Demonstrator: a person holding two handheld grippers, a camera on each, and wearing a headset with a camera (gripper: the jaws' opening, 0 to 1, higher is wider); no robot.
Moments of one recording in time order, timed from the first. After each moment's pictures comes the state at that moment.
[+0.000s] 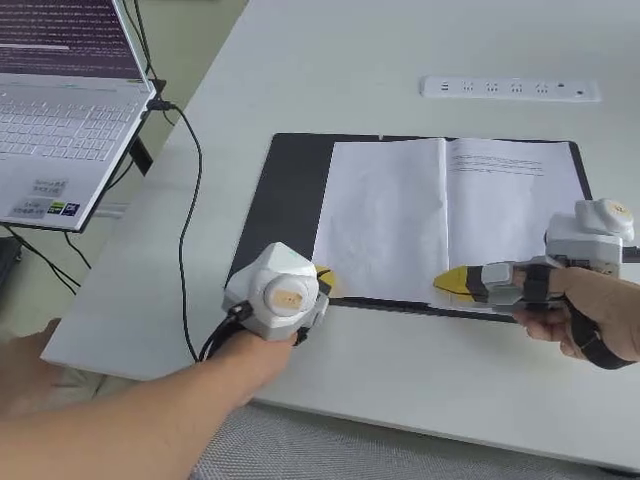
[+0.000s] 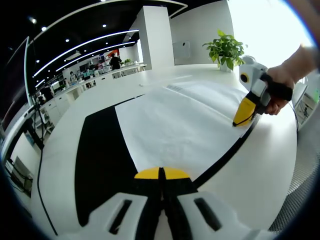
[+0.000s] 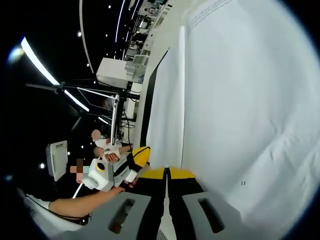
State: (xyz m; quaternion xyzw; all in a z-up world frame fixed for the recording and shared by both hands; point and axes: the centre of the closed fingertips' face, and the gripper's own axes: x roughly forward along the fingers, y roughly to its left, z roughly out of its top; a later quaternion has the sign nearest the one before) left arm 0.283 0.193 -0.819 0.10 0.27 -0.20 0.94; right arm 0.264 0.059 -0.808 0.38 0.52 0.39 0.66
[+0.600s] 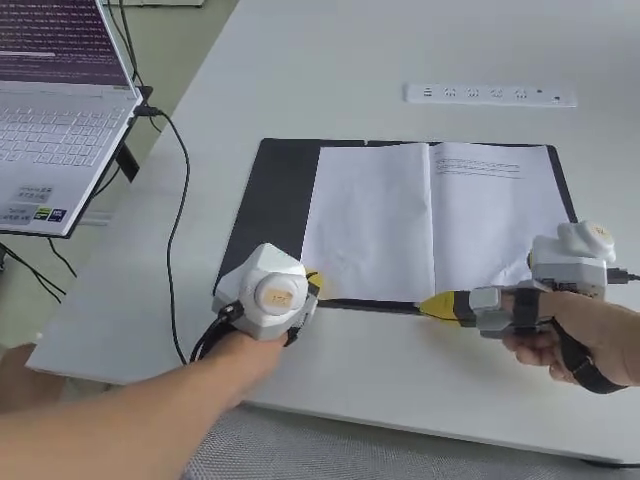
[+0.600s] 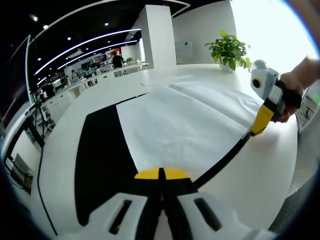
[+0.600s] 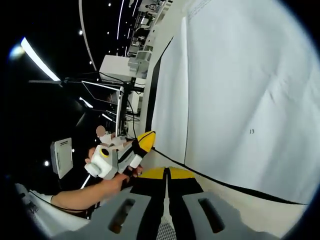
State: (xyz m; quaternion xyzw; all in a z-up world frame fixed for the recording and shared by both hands) left arm 0.284 0.193 -0.820 0.09 0.27 -0.19 0.94; right arm 0.232 0.058 -0.802 0.39 0.53 0.41 0.64
